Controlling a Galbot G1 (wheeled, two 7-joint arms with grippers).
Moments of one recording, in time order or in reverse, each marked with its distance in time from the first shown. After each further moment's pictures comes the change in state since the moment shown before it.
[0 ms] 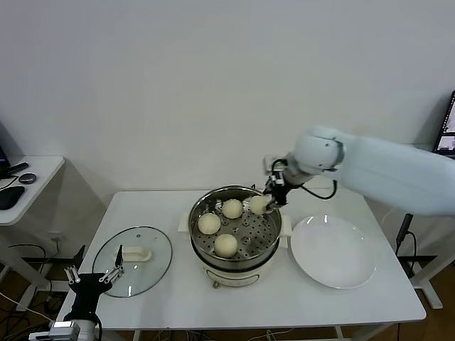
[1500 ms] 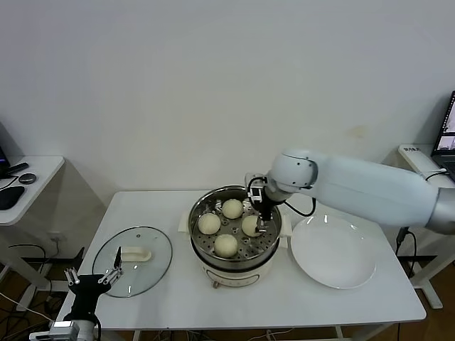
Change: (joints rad) left arm -0.010 0.010 -0.004 0.033 -0.014 -0.011 0.005; right arm -0.115 -0.015 0.086 0.059 0.006 -0.093 0.084
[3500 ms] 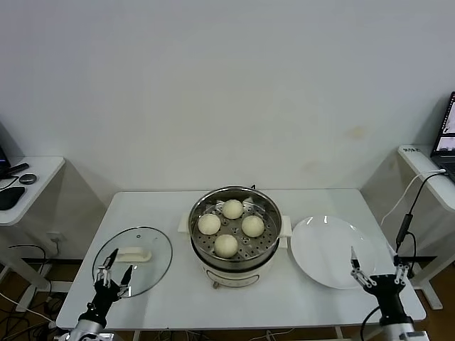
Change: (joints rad) left arm -0.127 0.172 0.092 0.357 1.226 -0.157 -0.220; right arm -2.095 0.543 2.094 0.322 -0.312 1.091 0.586
